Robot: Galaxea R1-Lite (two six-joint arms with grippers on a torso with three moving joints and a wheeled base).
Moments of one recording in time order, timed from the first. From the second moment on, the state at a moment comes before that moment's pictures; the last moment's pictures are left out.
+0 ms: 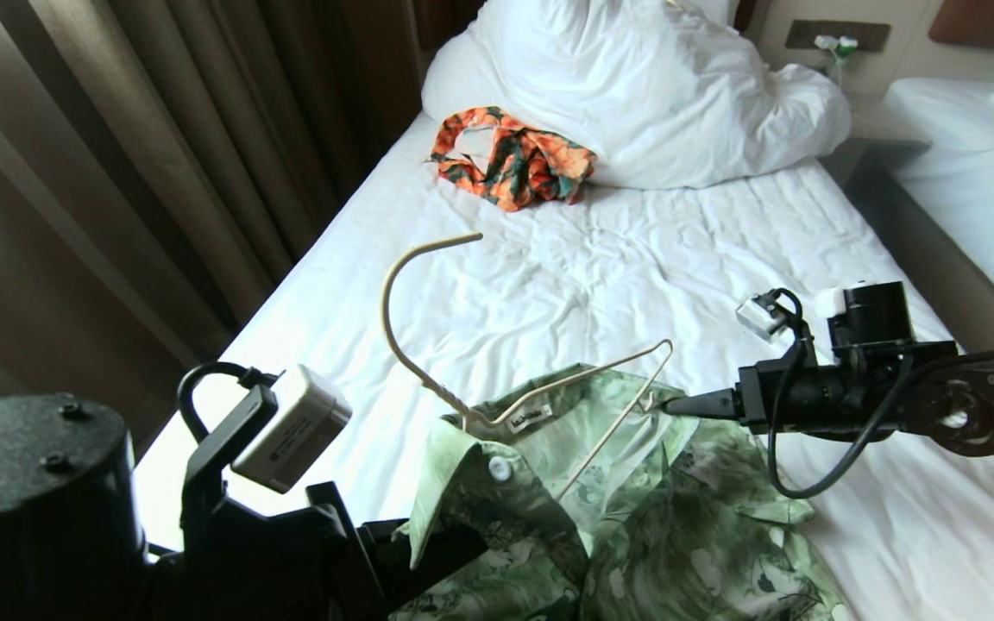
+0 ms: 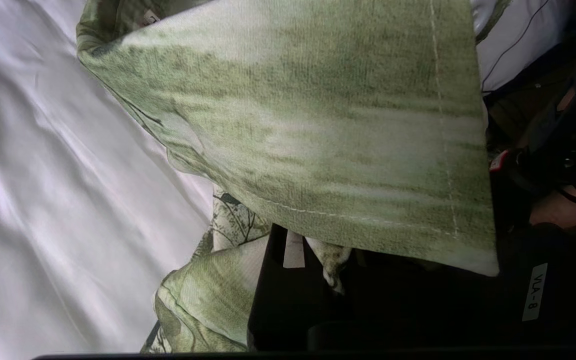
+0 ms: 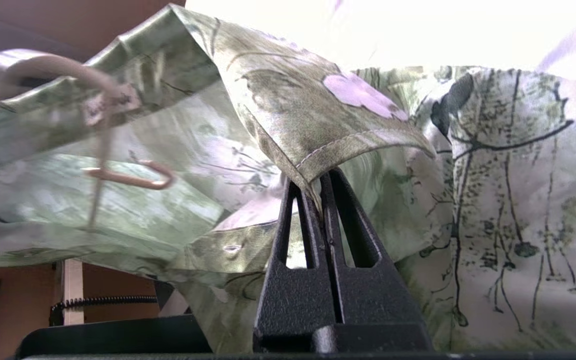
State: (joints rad) left arm -0.95 1.26 -0.51 -0.46 -0.05 -0.21; right arm 0.19 1.90 -1.00 -0.34 0.93 0.32
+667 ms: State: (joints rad) left arm -0.99 1.18 -0.45 -0.44 -0.02 -0.21; right arm 0.18 1.78 -1.03 -0.34 0.92 0.39
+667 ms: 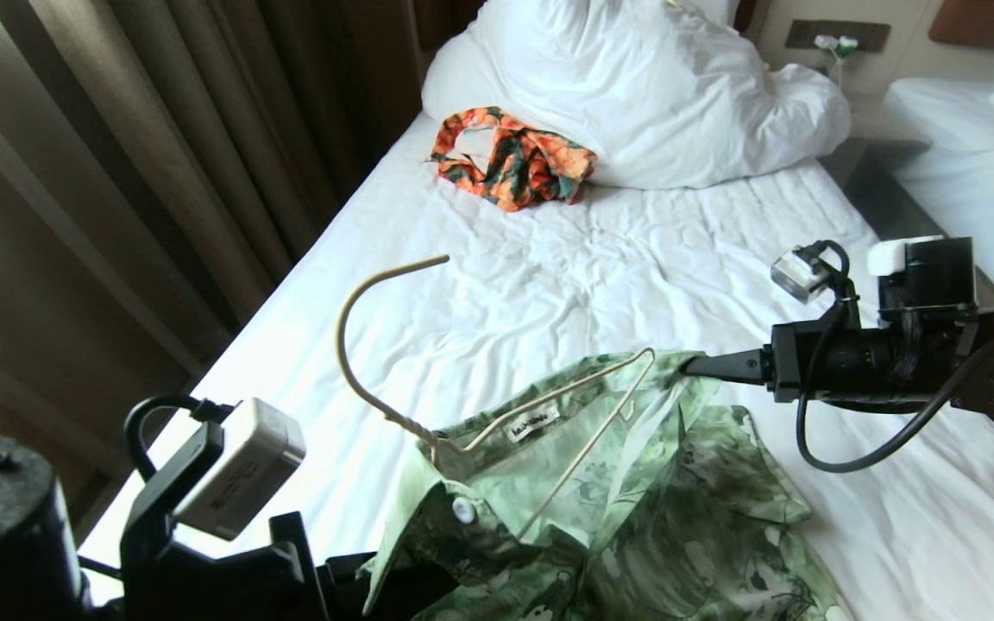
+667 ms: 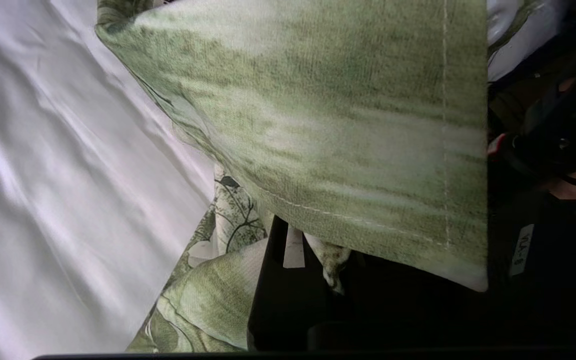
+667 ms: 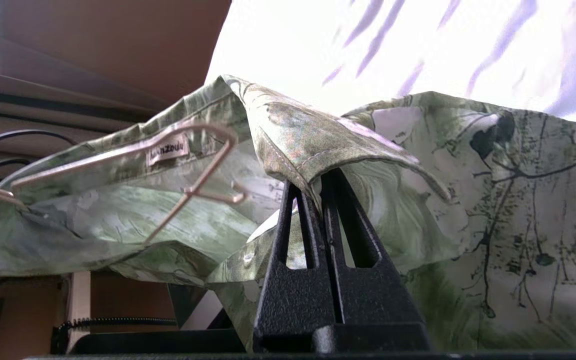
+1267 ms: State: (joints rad) left arm -1.06 1.17 -0.44 -0.43 0.01 -0.23; right arm 0.20 1.75 -1.08 -0.33 0.92 0.43
